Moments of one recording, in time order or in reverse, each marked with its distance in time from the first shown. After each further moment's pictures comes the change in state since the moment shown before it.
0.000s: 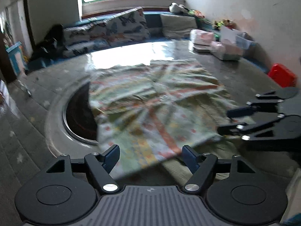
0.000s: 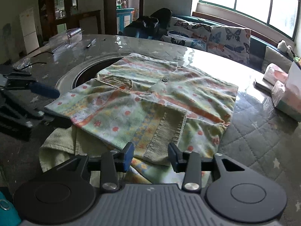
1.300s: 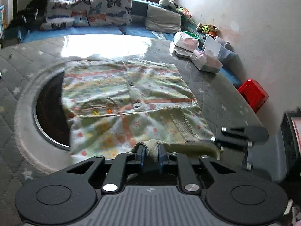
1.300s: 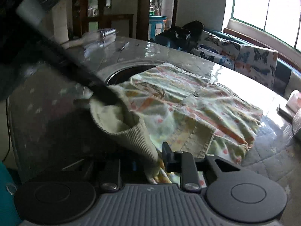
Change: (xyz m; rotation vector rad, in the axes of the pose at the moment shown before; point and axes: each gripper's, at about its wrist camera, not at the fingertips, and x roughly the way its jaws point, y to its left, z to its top) left arm -0.002 0.032 0.039 -0.119 0.050 -0.230; right arm -0.003 0.019 0.006 -0.136 -0.062 0.153
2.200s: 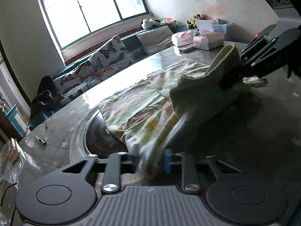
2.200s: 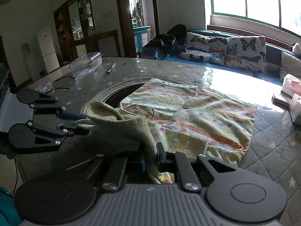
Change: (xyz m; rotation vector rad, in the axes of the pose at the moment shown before) left arm 0.002 0.004 -0.066 0.512 -0.183 0.309; right arm -0.012 -0.020 0.017 0.171 -0.075 0.004
